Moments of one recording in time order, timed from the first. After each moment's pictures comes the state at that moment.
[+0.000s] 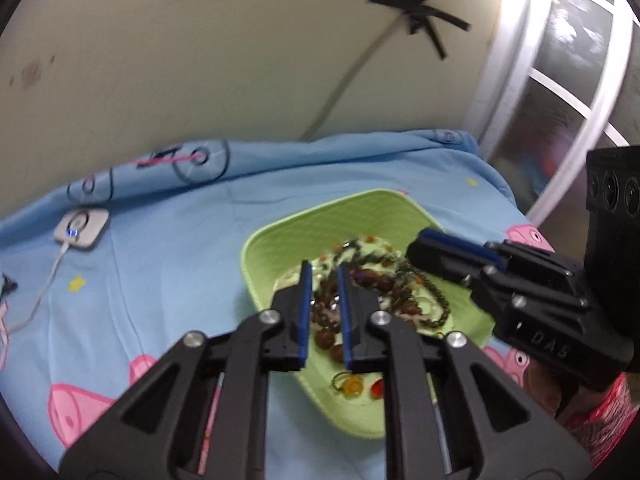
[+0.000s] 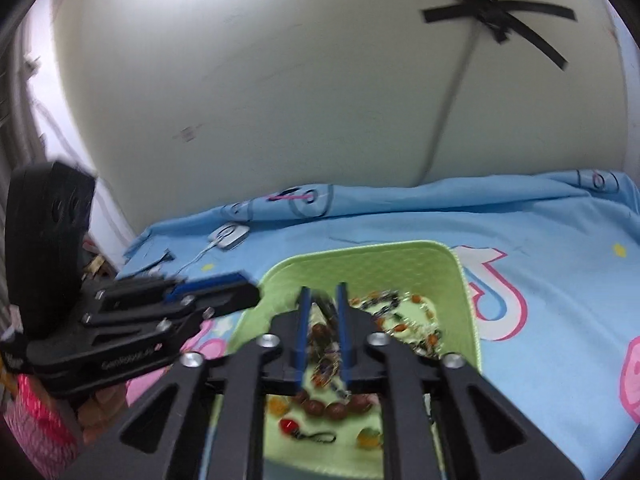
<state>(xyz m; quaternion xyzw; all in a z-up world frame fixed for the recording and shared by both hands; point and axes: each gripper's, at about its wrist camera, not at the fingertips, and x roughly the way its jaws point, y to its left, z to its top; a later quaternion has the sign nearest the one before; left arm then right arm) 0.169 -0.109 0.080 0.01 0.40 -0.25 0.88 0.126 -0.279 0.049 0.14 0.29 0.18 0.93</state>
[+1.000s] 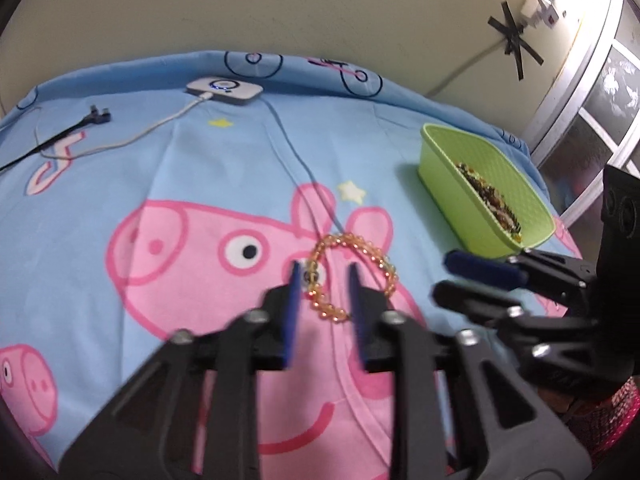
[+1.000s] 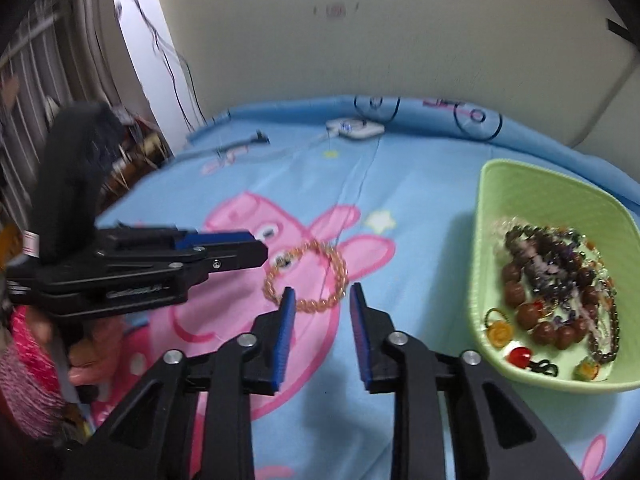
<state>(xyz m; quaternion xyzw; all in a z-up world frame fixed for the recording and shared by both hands) 0.089 0.048 0.023 -0.07 0.43 -0.16 0.89 0.076 -0.111 0.009 -0.02 0.37 0.30 0.88</state>
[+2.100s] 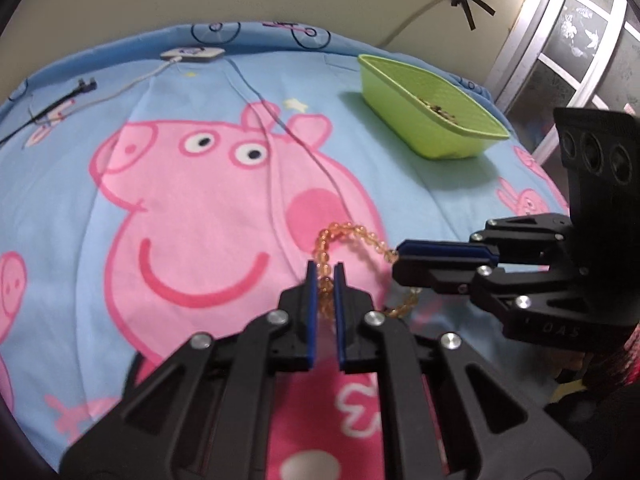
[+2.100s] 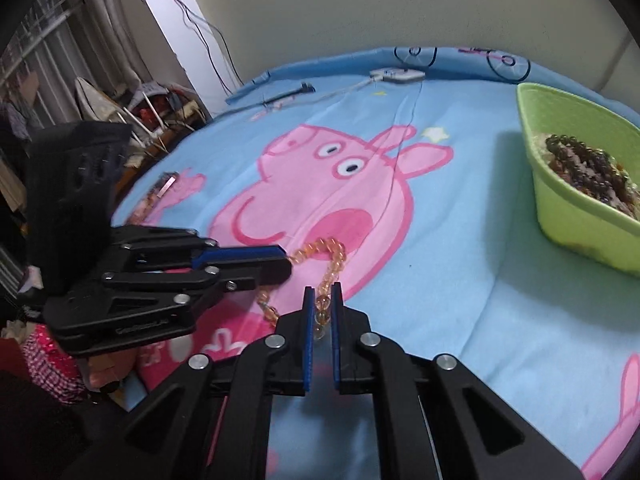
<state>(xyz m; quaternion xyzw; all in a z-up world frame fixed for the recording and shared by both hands) 0.004 0.031 0.007 -0.04 0.45 -0.21 0.87 0.015 -0.116 -0.015 0.02 0.41 0.36 0.84</state>
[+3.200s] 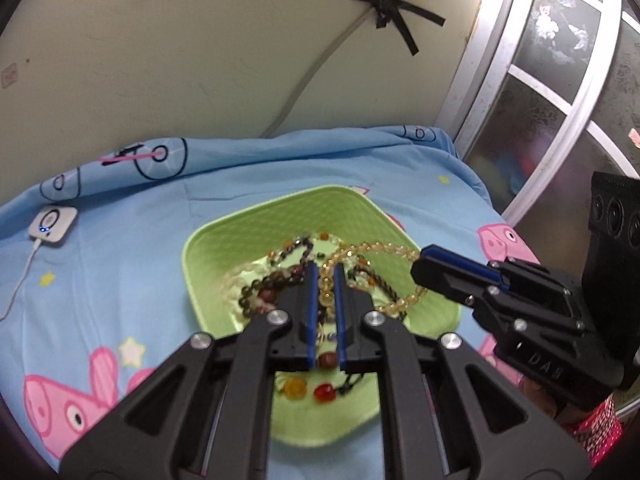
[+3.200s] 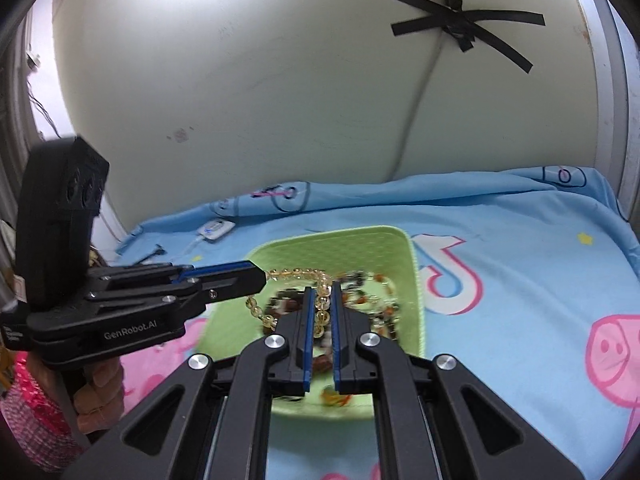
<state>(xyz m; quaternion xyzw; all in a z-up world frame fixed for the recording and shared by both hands) 0.161 -0.147 0.081 0.01 0.40 -0.28 0.87 0.098 -0.300 0.038 0.11 0.29 0.16 0.94</state>
